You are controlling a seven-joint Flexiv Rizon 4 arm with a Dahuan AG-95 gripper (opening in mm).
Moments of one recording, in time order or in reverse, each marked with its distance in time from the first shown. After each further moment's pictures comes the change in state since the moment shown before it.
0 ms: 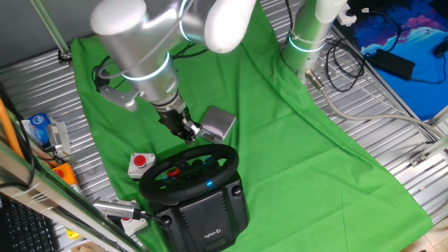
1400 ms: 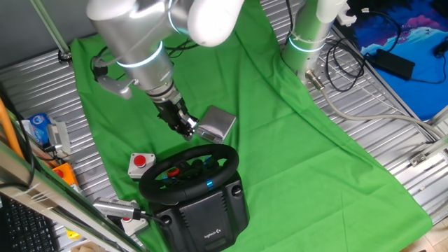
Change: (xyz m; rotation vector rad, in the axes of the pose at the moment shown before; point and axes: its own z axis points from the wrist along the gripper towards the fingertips) arm 0.008 -0.010 0.004 -0.092 -0.050 0.082
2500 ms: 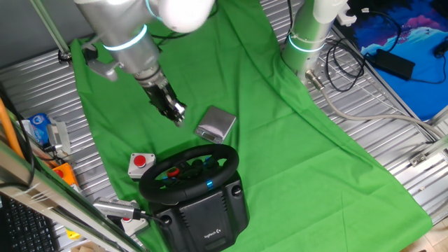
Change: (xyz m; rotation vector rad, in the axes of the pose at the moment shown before) arm 0.026 -0.069 -0.003 -0.035 0.014 -0.017
